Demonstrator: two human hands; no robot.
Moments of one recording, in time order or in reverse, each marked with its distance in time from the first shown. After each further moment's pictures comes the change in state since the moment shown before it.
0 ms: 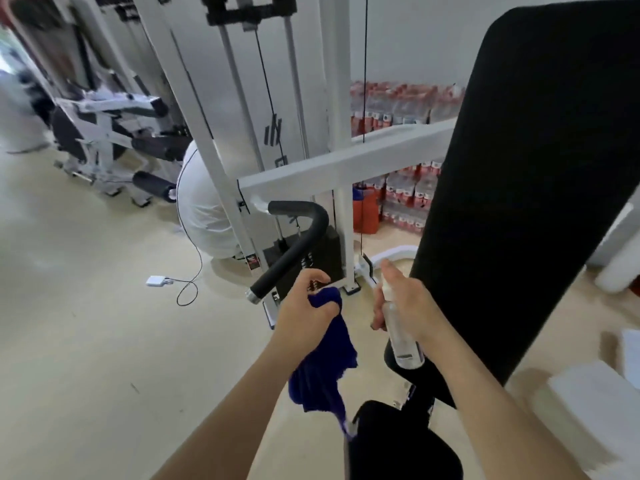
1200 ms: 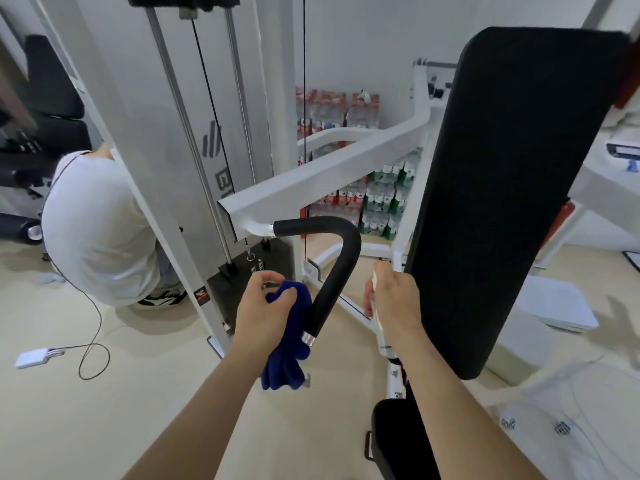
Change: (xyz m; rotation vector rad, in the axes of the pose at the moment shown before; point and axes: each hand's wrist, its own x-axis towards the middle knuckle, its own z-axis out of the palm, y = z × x) left_hand 0.118 -0.070 -0.153 -0.182 -0.152 0.092; right_hand 0.062 -0.032 0.164 0.039 0.709 0.014
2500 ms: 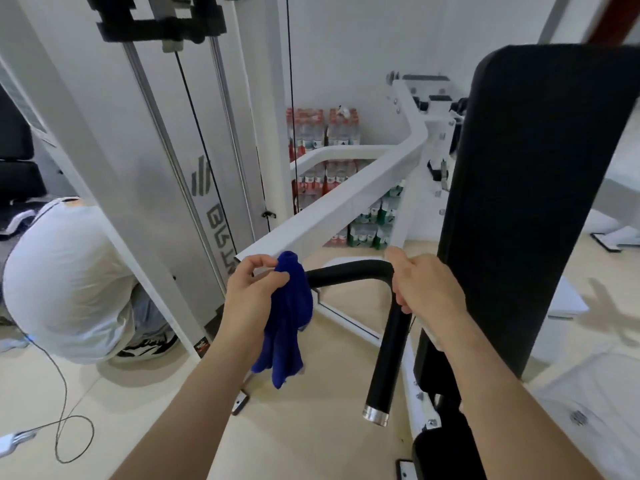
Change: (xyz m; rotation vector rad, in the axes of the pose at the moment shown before) left_hand 0.130 0.047 -0.072 -0.390 -0.158 -0.077; right_hand 0.053 -0.086 0.051 -0.483 0.114 0.006
